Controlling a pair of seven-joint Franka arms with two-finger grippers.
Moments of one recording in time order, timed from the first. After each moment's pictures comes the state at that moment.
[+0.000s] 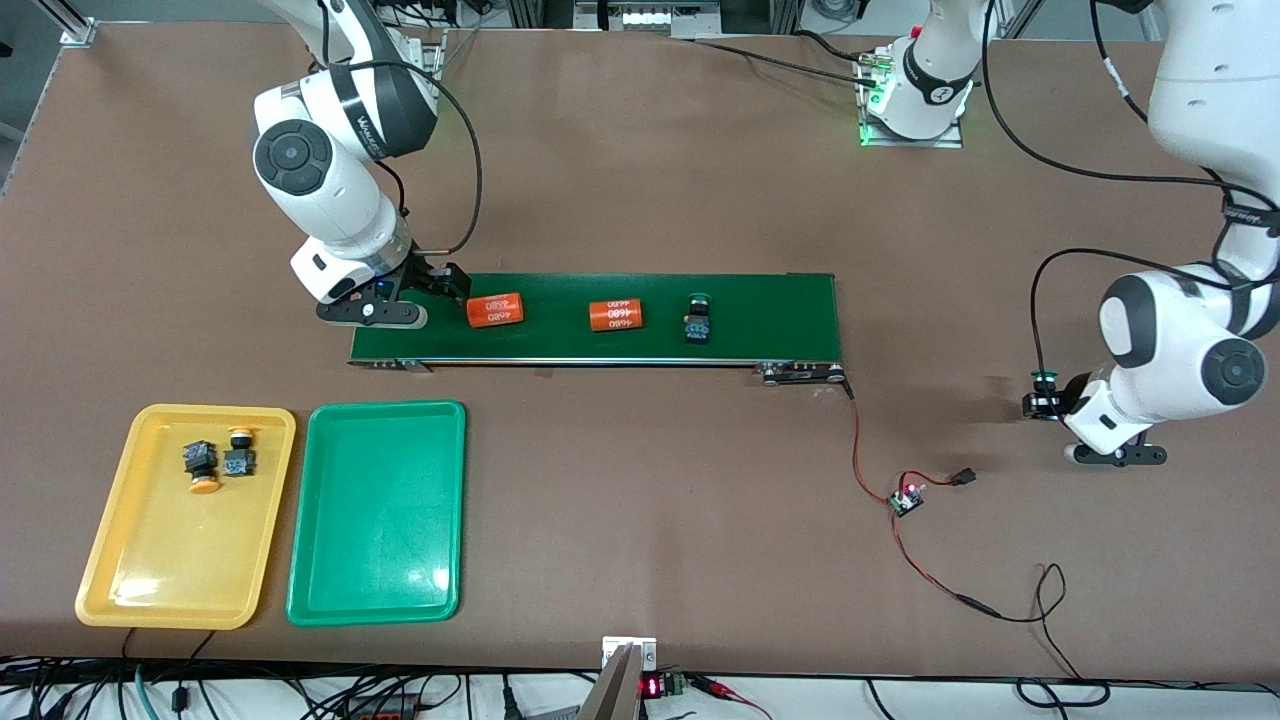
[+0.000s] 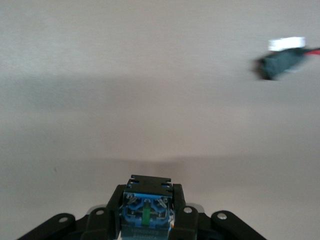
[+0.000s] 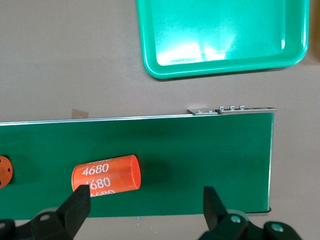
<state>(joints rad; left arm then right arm) 0.18 0.58 -0.03 -1.72 0.03 2.13 0.15 0.29 0.11 0.12 -2.11 0.00 2.21 0.46</state>
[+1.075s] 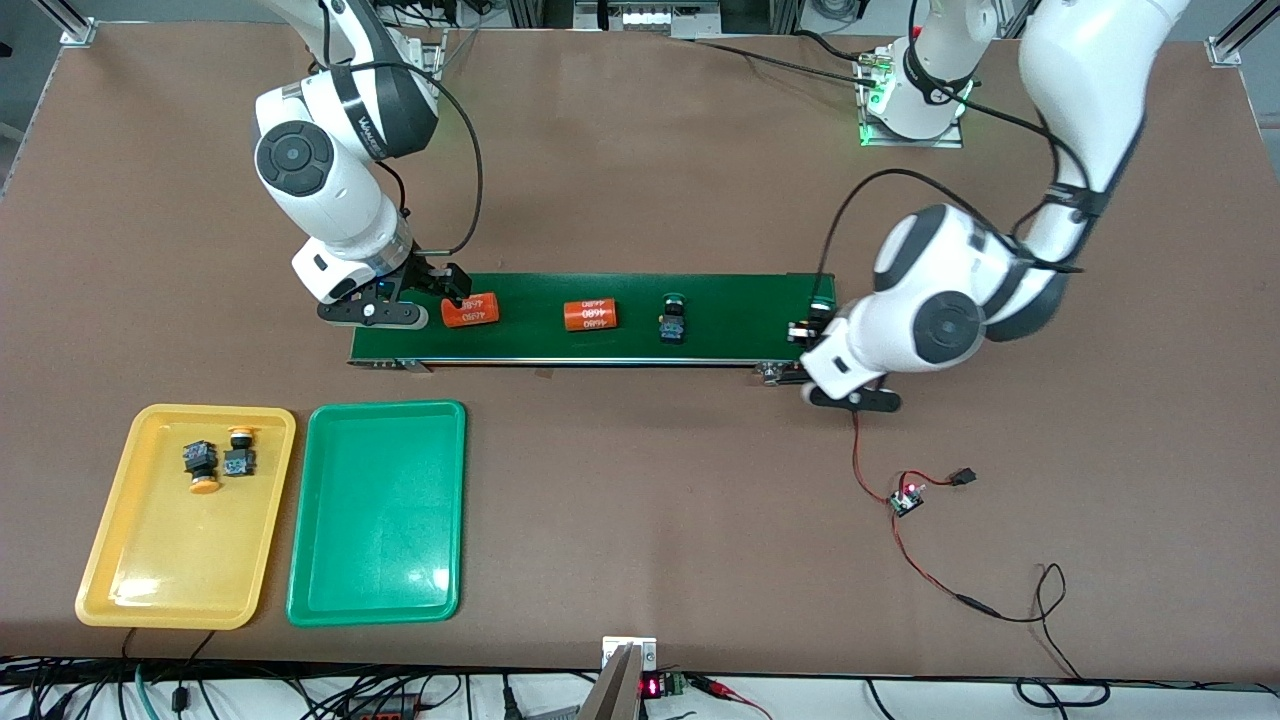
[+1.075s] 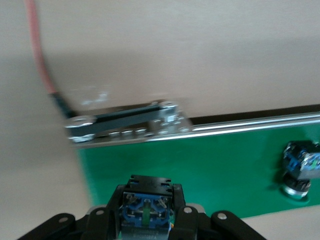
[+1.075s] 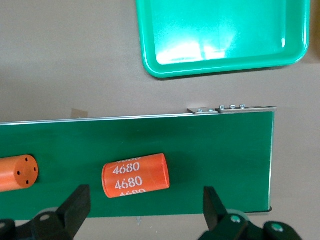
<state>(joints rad) 0.10 0.54 -0.58 -1.76 0.02 2.03 -0.42 0.29 0.11 0.12 -2.11 0.00 2.21 0.46</state>
